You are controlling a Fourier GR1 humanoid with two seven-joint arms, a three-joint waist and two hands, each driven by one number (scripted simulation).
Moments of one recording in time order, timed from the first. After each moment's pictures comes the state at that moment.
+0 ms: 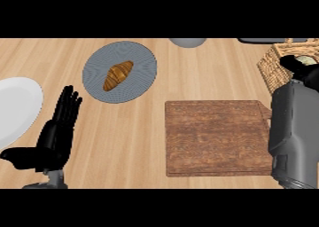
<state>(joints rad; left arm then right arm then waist) 0.00 0.10 -0.06 -1.68 0.07 0.16 0.00 -0.87 -0.02 -0.89 -1.01 1.97 -0.49 1.13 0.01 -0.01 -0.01</state>
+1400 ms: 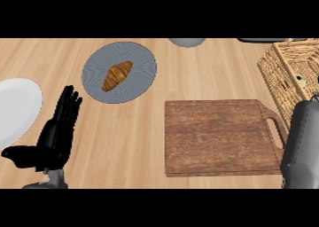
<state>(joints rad) 0.00 0.09 -0.05 -1.68 0.05 0.15 0.01 -0.69 0.00 -0.70 -1.39 2.15 -0.51 1.20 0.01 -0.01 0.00</state>
